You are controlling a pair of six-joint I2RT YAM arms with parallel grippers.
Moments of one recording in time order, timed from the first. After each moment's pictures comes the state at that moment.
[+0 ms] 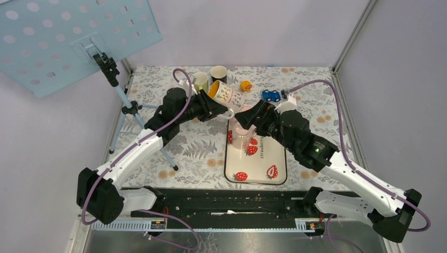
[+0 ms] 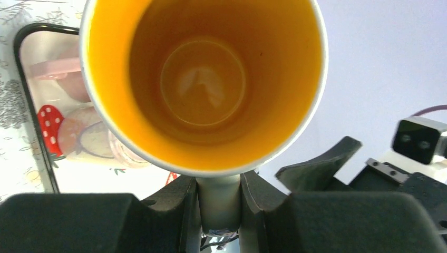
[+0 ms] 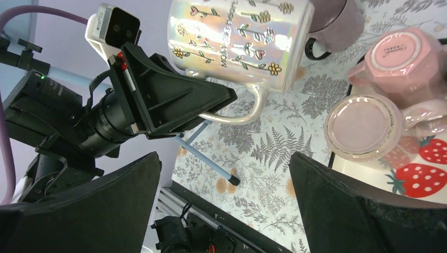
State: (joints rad) left arm -0.51 1.24 0.99 -0.01 0.41 -1.03; right arm 0.87 0.97 0.96 -0.24 0.24 0.94
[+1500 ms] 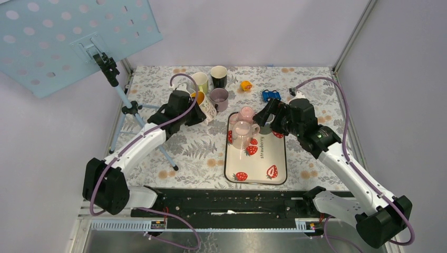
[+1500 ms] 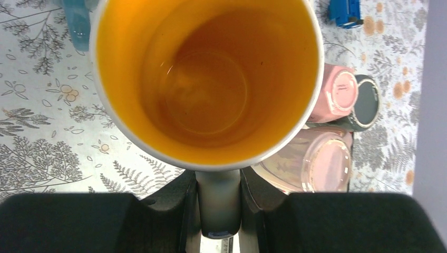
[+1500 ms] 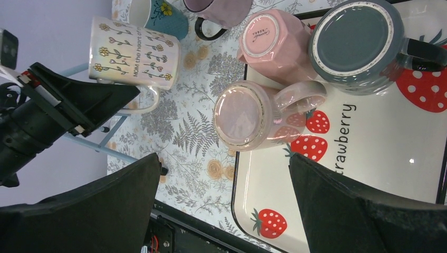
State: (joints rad) left arm -0.44 1.31 1.01 -0.34 0.02 -0.67; right arm 0.50 1.03 0.95 -0.46 -0.05 0.78
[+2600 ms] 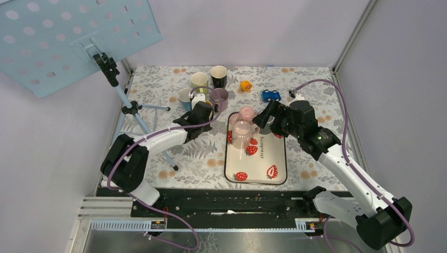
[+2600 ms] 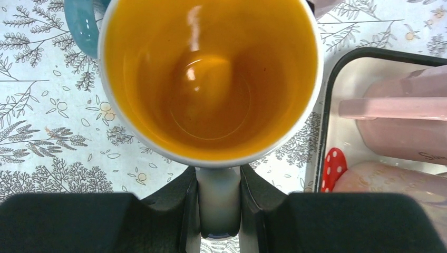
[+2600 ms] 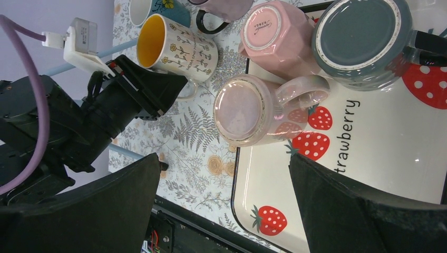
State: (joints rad) left arm -0.60 1.56 0.94 -0.16 -0.37 -0.55; right arm 0.50 1.01 0.92 -0.43 -0.07 0.78
